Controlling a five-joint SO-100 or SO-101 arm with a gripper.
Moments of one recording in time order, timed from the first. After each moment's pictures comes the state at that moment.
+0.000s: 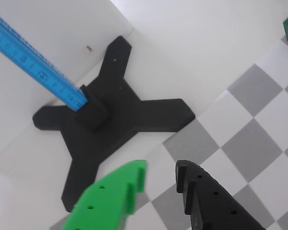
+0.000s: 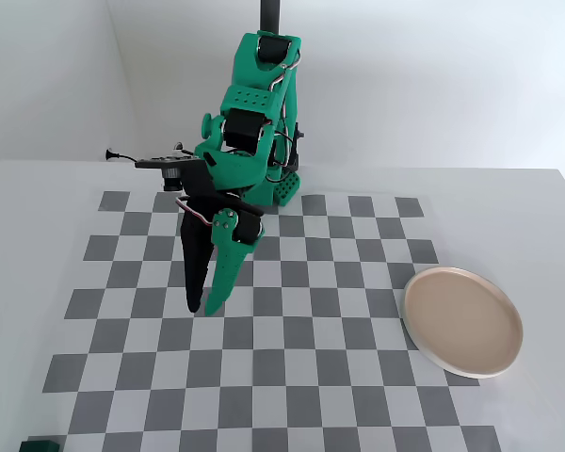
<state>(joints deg) 10.9 122.0 124.0 25.8 -61.0</state>
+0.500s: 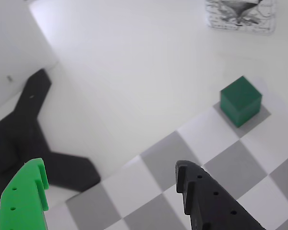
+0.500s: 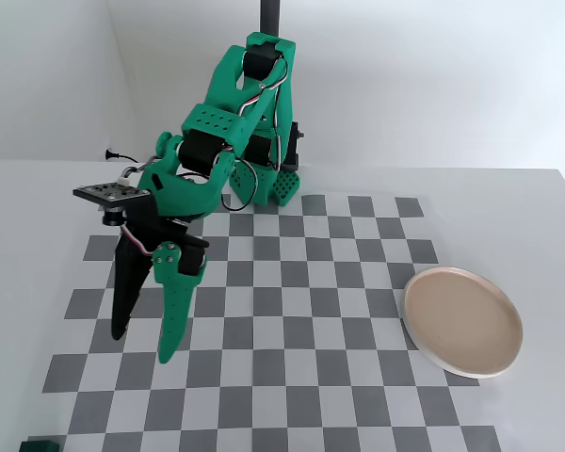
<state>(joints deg) 21.3 99.1 103.0 26.6 -75.0</state>
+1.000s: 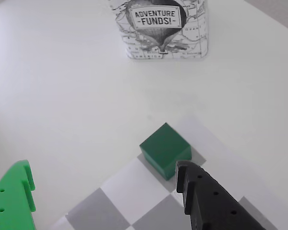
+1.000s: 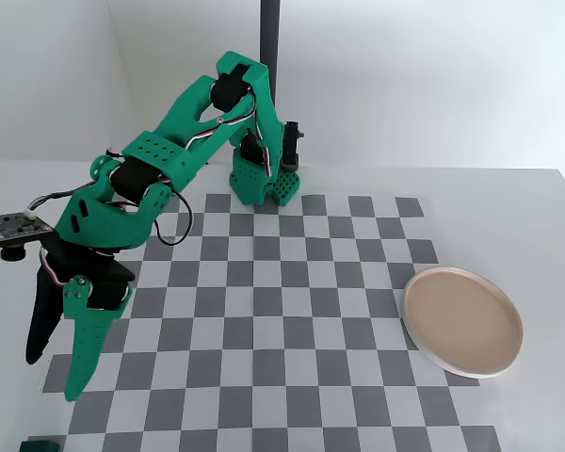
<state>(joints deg) 29.5 75.8 76.4 31.3 -76.6</state>
